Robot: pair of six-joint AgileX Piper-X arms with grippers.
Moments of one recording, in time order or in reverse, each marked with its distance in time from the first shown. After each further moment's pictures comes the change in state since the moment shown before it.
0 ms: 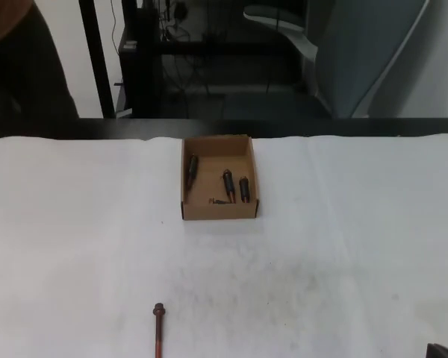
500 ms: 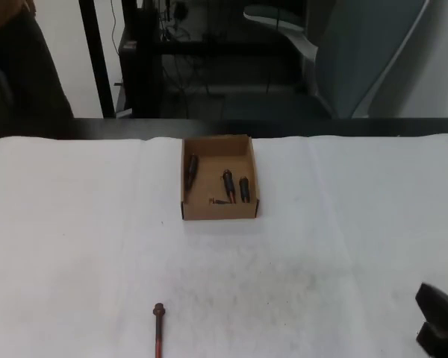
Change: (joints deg) left arm 0.0 0.0 0.0 0.0 0.3 2.8; right arm 0.0 0.0 0.0 -18.7 -6.7 13.0
